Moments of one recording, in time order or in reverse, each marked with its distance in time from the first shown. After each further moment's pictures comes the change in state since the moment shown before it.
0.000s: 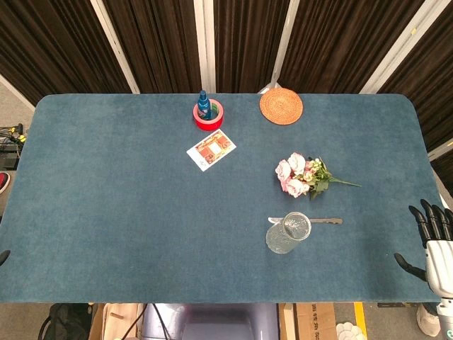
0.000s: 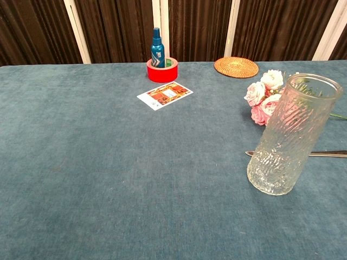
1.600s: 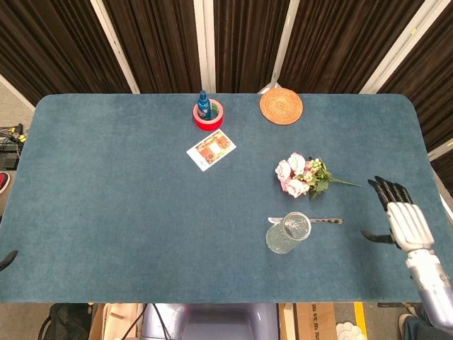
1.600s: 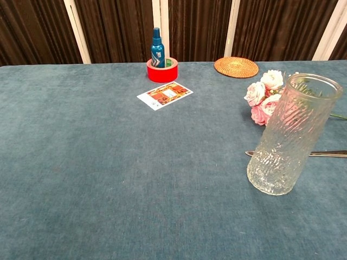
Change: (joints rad) left arm -0.005 -0.021 0.005 0.001 0.042 0.028 0.027; right arm 0.296 0.046 0.098 -0.031 0.227 -0.494 0.137
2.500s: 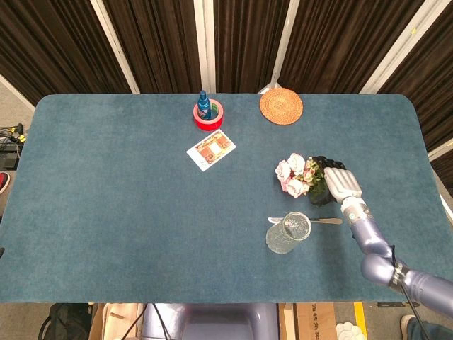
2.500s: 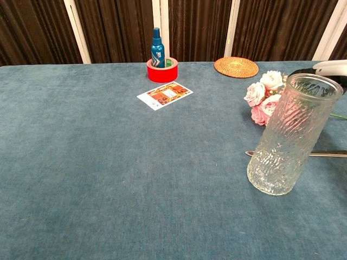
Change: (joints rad) left arm 0.009 -0.001 -0.028 0.000 -0.071 -0.002 0.026; right arm 0.440 -0.300 0.069 0.304 0.582 -0.421 -0.300
